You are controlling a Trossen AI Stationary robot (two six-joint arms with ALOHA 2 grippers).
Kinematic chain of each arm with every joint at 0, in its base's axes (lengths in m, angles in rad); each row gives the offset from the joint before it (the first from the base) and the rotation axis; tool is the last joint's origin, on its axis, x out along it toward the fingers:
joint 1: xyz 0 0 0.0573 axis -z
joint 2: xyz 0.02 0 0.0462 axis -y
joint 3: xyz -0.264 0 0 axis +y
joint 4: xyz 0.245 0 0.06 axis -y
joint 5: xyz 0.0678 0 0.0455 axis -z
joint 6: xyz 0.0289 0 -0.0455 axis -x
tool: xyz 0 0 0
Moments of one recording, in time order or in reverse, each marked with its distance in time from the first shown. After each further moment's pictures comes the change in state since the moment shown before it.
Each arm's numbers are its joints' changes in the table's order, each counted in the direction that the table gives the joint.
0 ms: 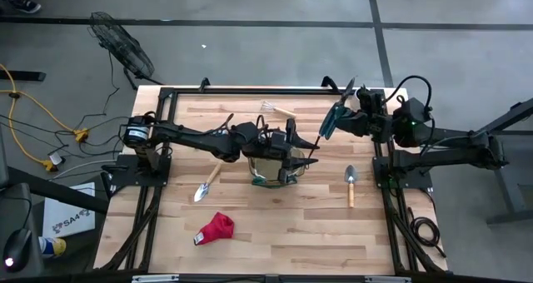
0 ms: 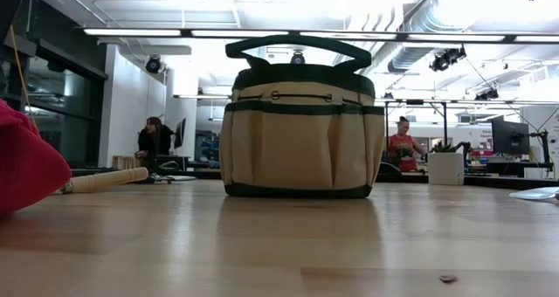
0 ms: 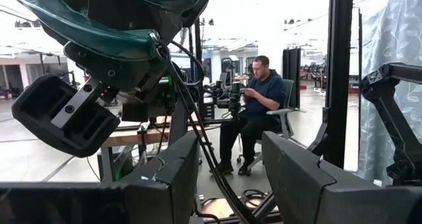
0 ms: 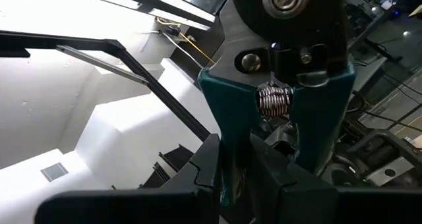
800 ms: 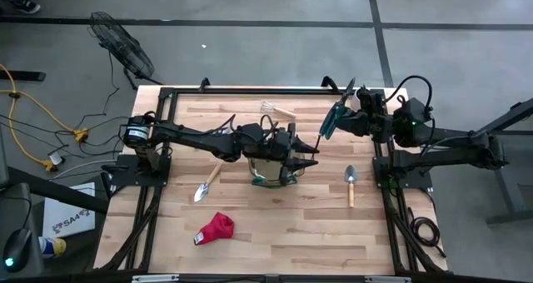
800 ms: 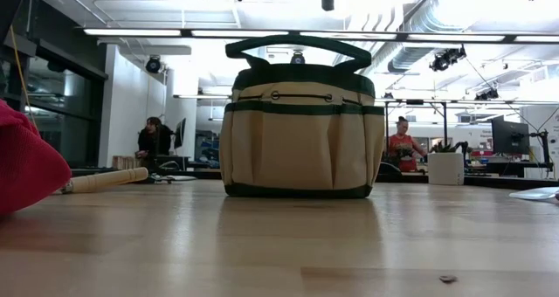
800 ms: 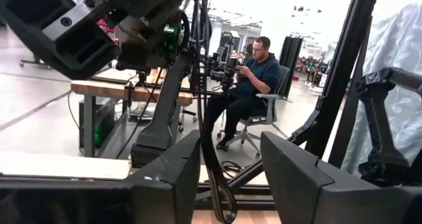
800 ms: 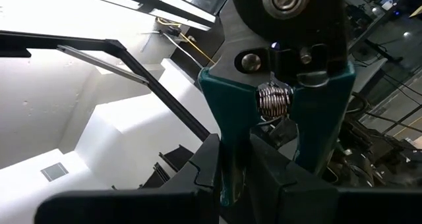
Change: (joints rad) left arm 0.000 0.000 0.000 -0.123 -0.009 0.206; right arm 0.000 0.003 0.000 0.001 0.001 0.001
